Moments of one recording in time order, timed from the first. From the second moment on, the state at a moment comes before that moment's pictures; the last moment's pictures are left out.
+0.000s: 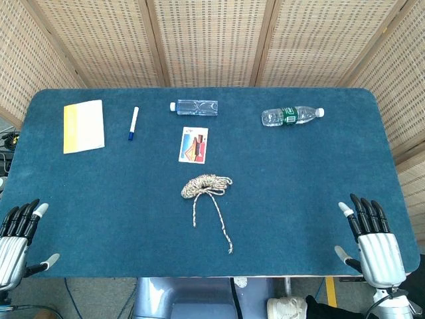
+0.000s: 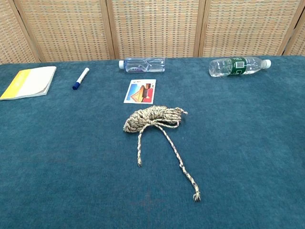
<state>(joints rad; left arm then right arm) 0.04 -1.08 0.05 -1.84 1.66 1.59 0.17 -0.01 -1.14 0.03 -1.84 -1.71 1.61 -0.33</state>
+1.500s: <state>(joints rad) 0.00 -1.14 0.01 -1.85 1.54 1.51 0.31 0.64 -1.31 0.09 -1.71 -1.79 0.78 -0.43</state>
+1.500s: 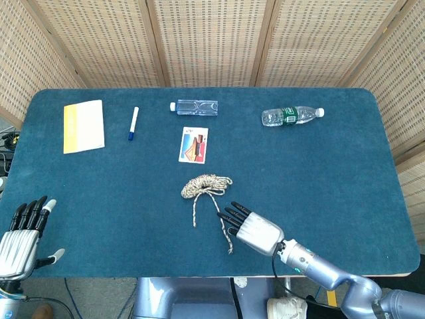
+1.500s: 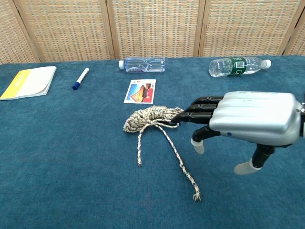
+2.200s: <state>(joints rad) -0.01 -1.14 0.02 -1.85 1.54 1.50 0.32 0.72 -1.50 0.05 -1.62 -1.65 0.69 -0.60</state>
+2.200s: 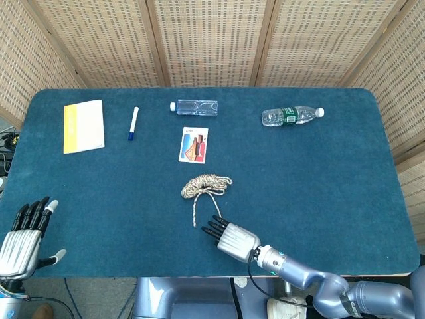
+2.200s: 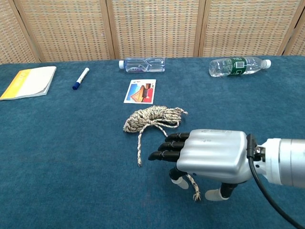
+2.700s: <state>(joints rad) -0.01 -1.14 0.02 -1.85 1.53 1.49 0.32 0.74 -1.55 0.02 -1.57 -1.62 0.72 -0.60</state>
